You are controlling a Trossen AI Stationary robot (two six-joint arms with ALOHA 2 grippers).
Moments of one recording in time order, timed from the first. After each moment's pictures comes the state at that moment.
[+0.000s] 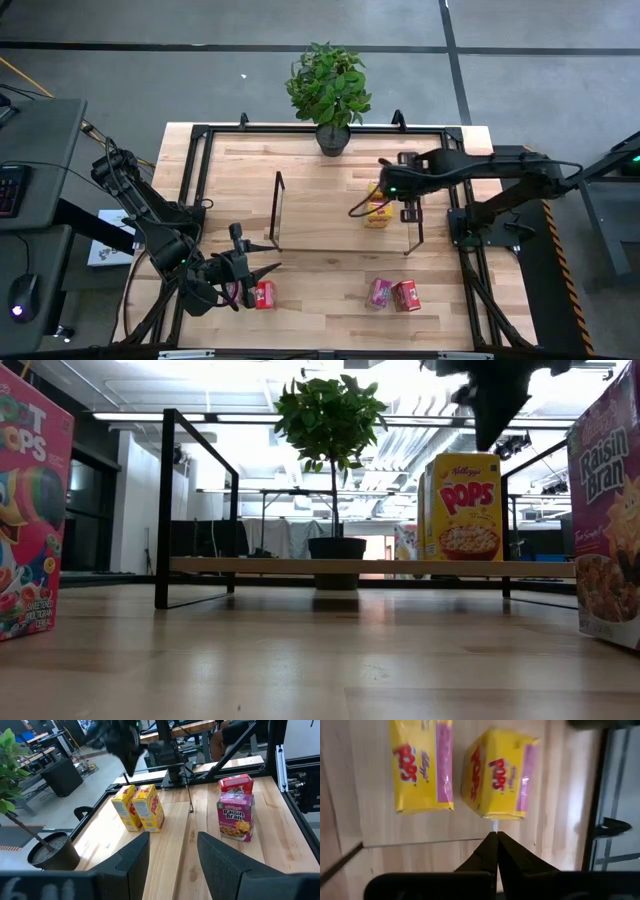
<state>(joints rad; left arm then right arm) -0.85 1.36 1.13 -0.39 -1.10 -0.29 0.00 1.37 1.35 -1.35 0.26 -0.07</state>
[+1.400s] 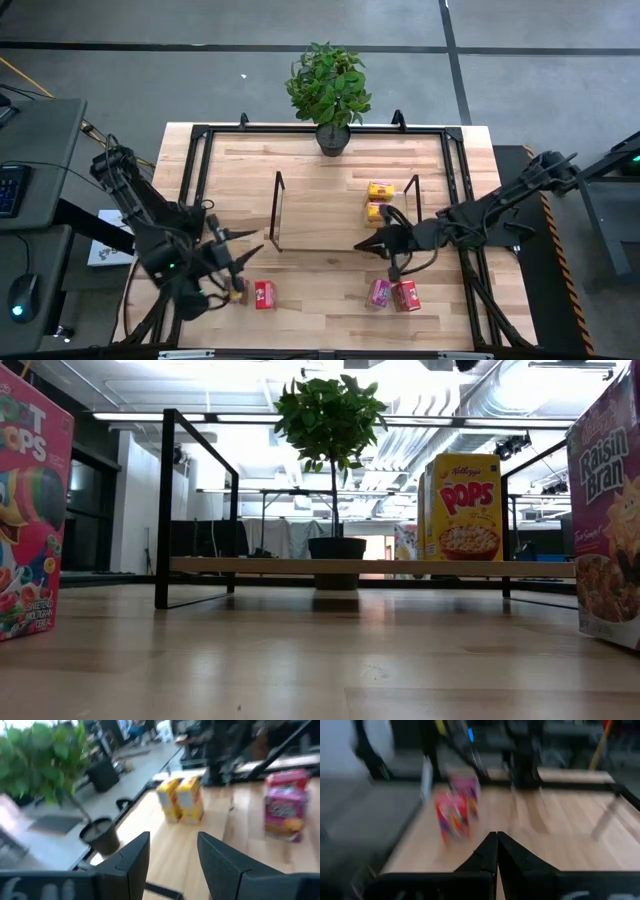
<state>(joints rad) -0.93 1.32 1.10 -0.79 -1.33 -0.70 0.47 1.22 0.82 0.09 0.35 0.10</state>
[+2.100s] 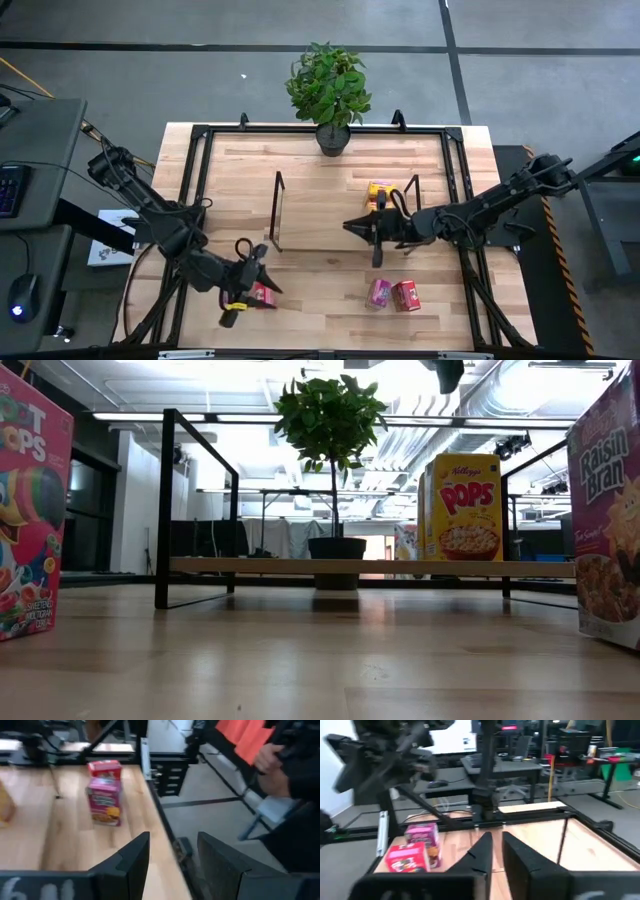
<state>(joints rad) -0.74 1.30 1.06 -0.18 -0.32 -0.33 0.38 1.29 0.71 0.54 0.48 0.07</state>
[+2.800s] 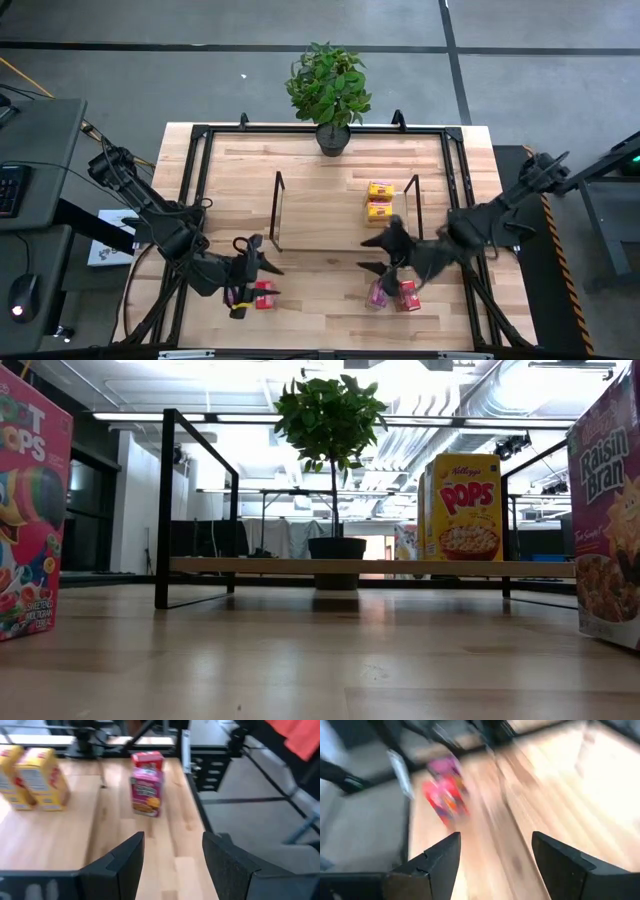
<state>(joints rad) -0.76 1.30 1.06 -0.27 -0.53 -0.36 0.63 1.34 1.16 -0.43 0.59 0.64</state>
